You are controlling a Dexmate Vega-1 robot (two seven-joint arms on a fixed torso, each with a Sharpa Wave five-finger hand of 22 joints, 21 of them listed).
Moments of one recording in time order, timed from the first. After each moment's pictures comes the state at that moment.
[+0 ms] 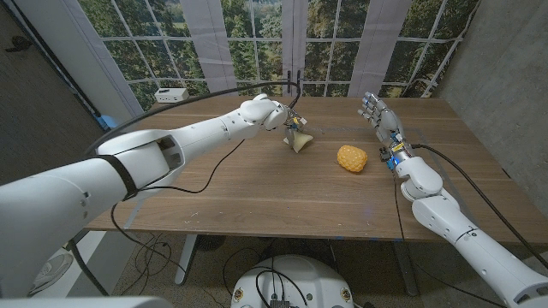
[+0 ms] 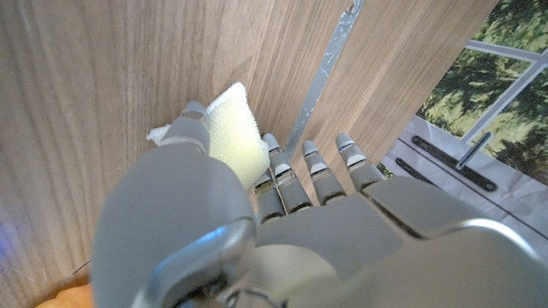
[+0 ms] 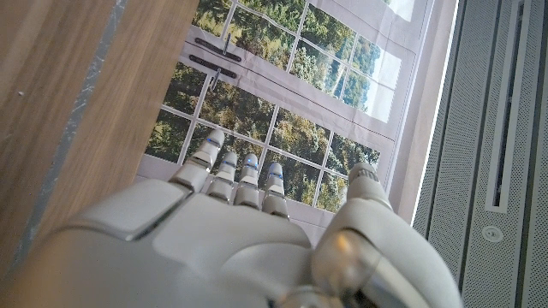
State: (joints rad) left arm 0.02 0.31 1.26 -1.11 0.93 0.05 -0.51; left_hand 0.85 0.01 0.34 -0.10 0.20 0.47 -0.15 0.19 0.20 0.52 -0.20 0.19 0.25 0.28 -0.04 0.18 0.17 0.14 0.16 0.22 0.19; right arm -1.00 -0.59 -0.29 -1.49 0.58 0.47 0.00; right_hand 0.28 0.10 0.24 -0.11 0.18 0.13 -0.04 0.19 0.18 0.16 0.08 0.20 0.18 0.08 0.08 0.20 0.18 0.25 0.08 0.20 0.17
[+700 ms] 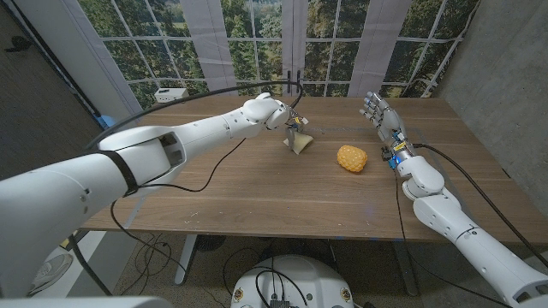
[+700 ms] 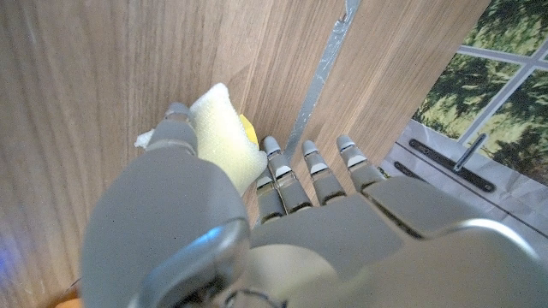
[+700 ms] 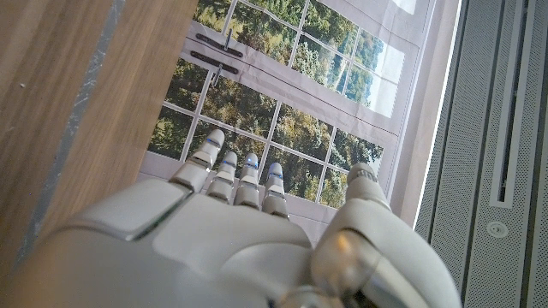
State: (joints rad) left arm 0.00 0.32 1.30 -1.13 0.94 0.10 -0.55; left_hand 0.81 -0.03 0.28 -0.10 0.23 0.48 -0.13 0.20 0.19 0.54 -0.18 0.22 0.23 0.29 -0.04 0.19 0.17 0.13 0.16 0.21 0.19; right arm -0.99 -0.59 -0.29 -1.48 0.60 0.47 0.01; right_hand 0.27 0.11 0.24 -0.11 0.18 0.13 -0.04 0.19 0.18 0.16 0.07 0.20 0.18 0.09 0.08 0.20 0.18 0.26 0.07 0.20 0.17
